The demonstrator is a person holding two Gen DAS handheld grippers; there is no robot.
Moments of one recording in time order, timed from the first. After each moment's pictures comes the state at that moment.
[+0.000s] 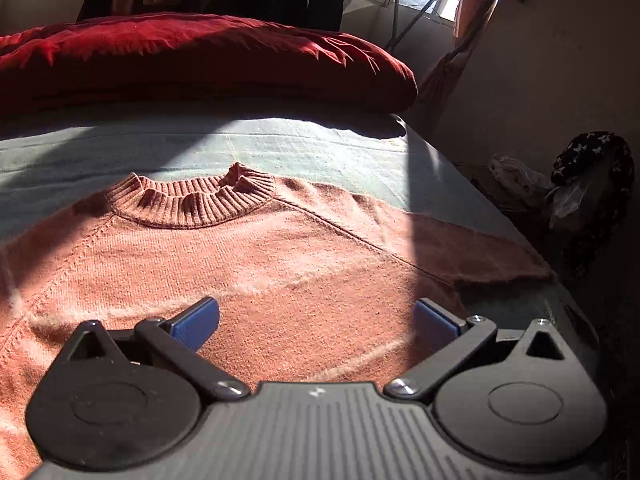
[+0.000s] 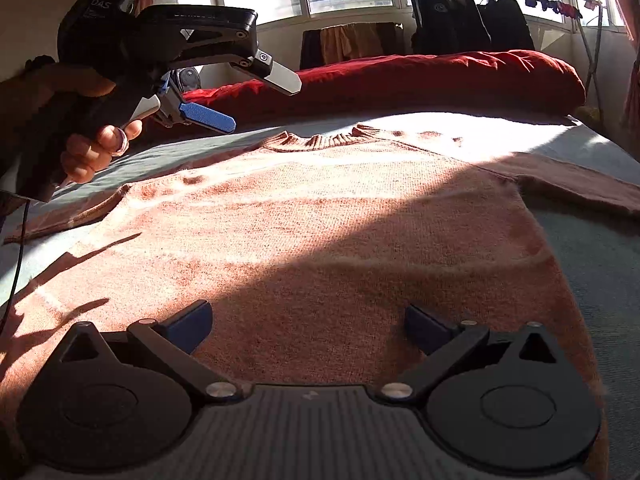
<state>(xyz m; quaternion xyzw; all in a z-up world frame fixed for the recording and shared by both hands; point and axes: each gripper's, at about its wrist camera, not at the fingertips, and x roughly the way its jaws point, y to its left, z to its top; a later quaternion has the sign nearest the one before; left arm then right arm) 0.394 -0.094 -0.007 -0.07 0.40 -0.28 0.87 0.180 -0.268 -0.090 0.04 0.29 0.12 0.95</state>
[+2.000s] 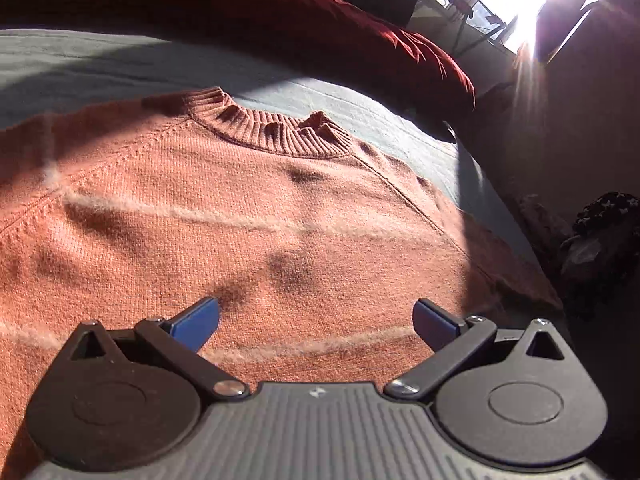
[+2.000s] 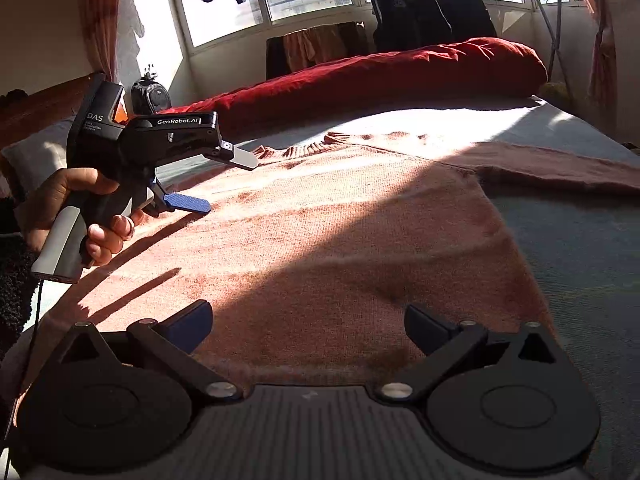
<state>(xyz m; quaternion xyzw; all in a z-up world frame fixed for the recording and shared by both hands) 0.375 -0.038 -0.065 -0.16 0.44 -0.21 0.86 0.155 -0.274 -0.066 0.10 0.30 0.08 0.95</state>
